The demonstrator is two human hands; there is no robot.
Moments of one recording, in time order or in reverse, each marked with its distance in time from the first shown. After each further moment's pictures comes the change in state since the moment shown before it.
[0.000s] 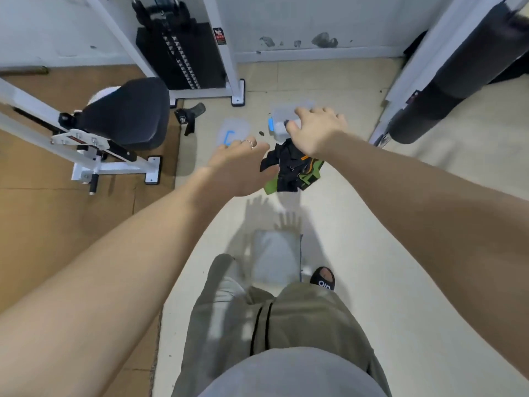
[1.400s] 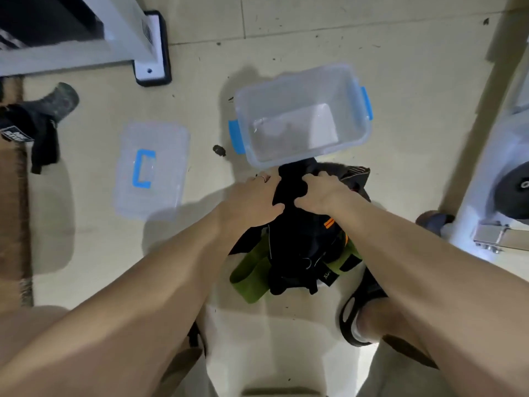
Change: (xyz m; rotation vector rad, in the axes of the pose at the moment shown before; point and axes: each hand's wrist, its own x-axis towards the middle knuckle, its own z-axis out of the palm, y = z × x) left_hand 0.761 -0.104 0.453 -0.250 -0.285 0.164; right_hand 0.655 0.207 0.495 0.080 -0.548 0.243
